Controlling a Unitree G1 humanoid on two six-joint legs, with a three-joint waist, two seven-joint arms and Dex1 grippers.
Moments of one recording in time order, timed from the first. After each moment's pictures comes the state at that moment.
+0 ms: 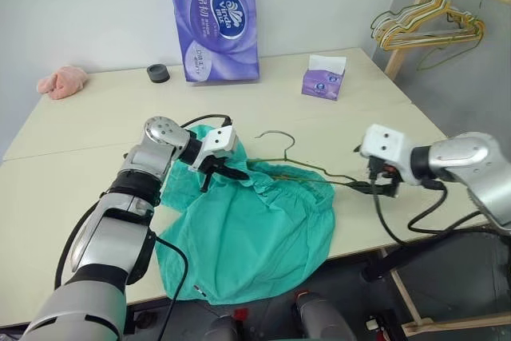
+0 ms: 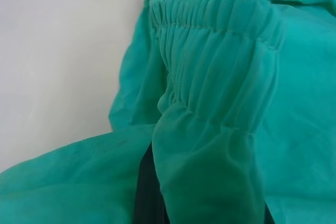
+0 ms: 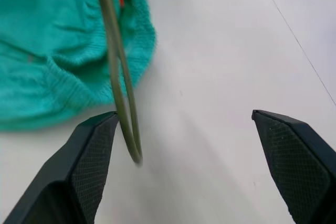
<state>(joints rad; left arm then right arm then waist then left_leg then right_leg) -0.94 0.55 -0.26 0.81 0.00 -0.12 -1.55 -0.48 -1.07 0.15 -0.35 0.25 0.78 0.94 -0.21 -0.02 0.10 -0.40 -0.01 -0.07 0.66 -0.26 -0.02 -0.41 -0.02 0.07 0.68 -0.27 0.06</state>
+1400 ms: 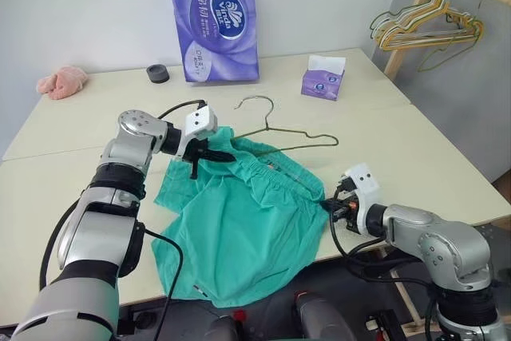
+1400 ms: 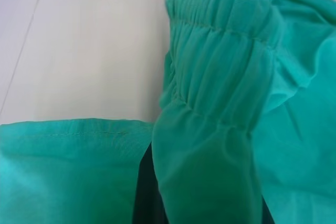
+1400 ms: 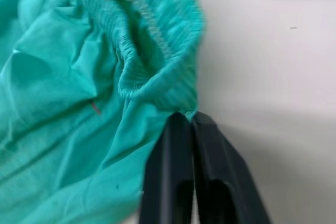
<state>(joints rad) -0.98 0.60 -0.16 0.89 -0.04 0.00 -1.49 -0.23 -0.41 -0.02 -0.50 0.48 1.26 0.34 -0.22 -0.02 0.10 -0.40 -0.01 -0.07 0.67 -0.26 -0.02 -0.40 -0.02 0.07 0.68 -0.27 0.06</state>
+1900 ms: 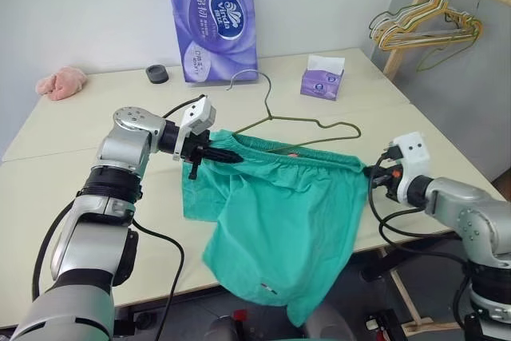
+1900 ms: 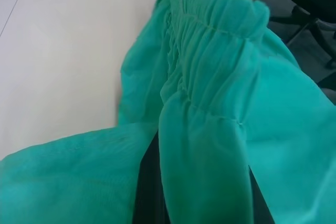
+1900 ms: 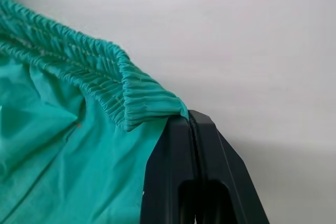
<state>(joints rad) -0.92 0.63 -0.16 0.62 -0.17 0.22 -1.61 -0.34 -0.61 -0.20 -0.38 0.49 1.16 0.40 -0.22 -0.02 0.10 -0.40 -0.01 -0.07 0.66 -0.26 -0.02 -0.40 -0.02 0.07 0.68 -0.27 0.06</state>
